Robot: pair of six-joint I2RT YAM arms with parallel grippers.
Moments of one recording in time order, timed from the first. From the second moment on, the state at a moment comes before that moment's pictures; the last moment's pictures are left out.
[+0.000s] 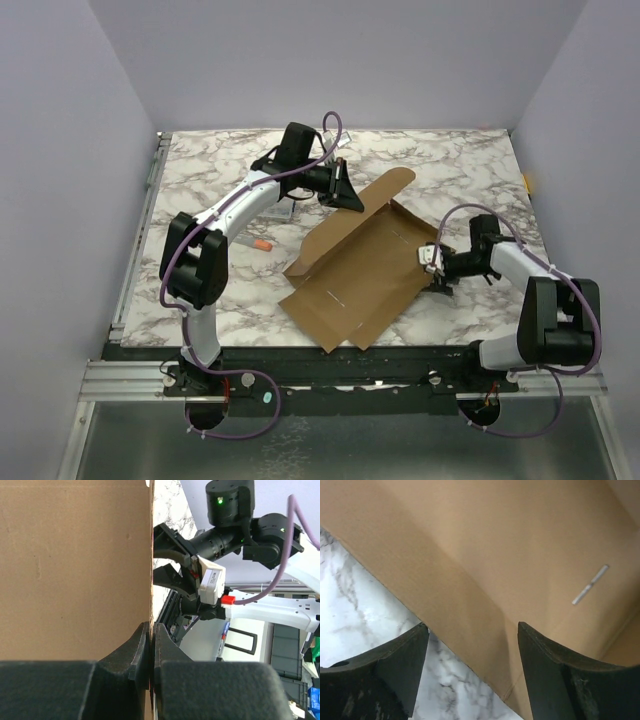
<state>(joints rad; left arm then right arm) -0.48 1.91 1.62 -0.38 0.96 -0.53 -0.07 1.41 0.67 -0.67 -0.86 -1.73</state>
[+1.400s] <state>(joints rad) -0.47 1.93 1.67 -0.38 0.96 -0.53 0.18 1.83 1.13 -0.81 -0.83 -1.16</state>
